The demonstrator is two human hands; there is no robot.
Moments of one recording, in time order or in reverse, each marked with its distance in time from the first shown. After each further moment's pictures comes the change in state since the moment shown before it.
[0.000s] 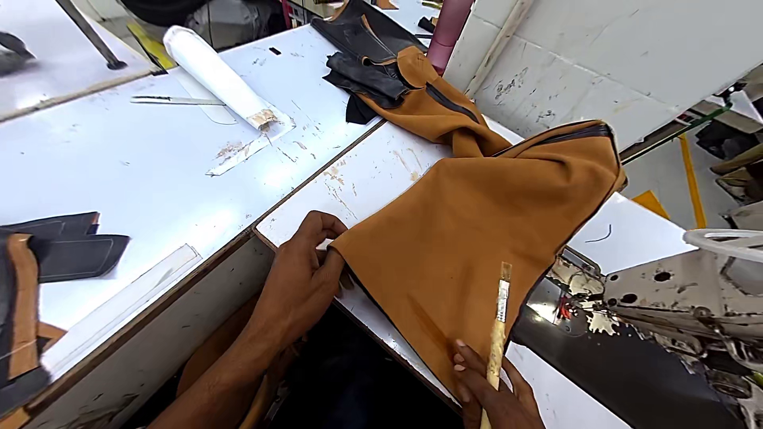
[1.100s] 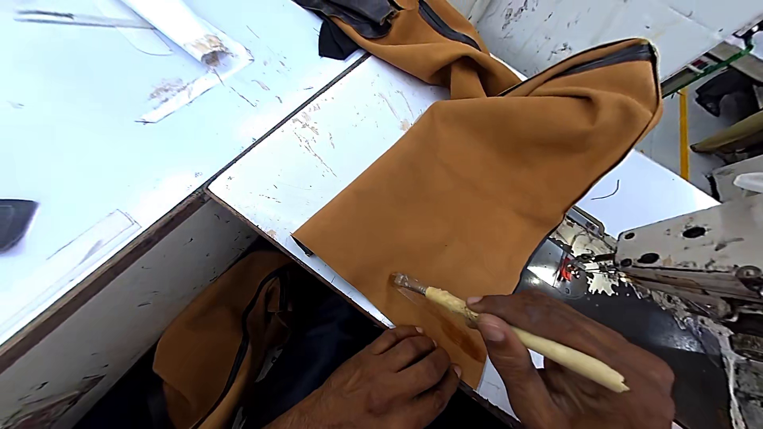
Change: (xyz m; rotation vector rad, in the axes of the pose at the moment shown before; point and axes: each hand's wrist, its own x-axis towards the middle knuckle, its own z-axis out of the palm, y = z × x) left_hand -0.102 -0.042 0.109 0.318 -0.264 0.960; right_hand 0.078 0.001 -0.036 0.299 0.171 -0.068
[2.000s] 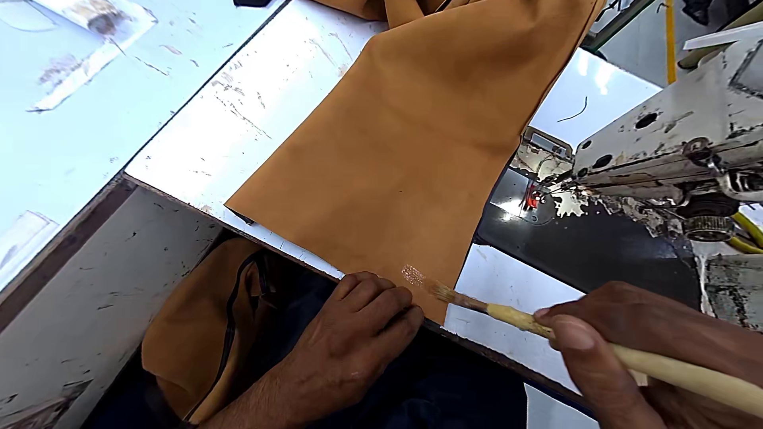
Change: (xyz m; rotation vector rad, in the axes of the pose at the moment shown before) left_hand 0.012 0.004 -0.006 0.028 -0.051 -0.069; right_hand -0.057 -0.016 -0.086 -0.219 -0.090 0.161
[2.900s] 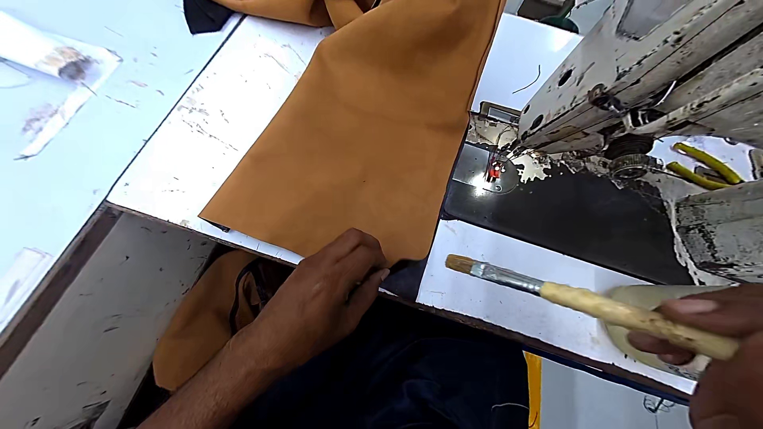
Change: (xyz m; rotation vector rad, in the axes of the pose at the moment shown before) left_hand 0.039 -0.013 -0.028 -0.123 -0.166 -0.106; right_hand -0.048 -0.012 -0.030 0.164 0.358 0.158
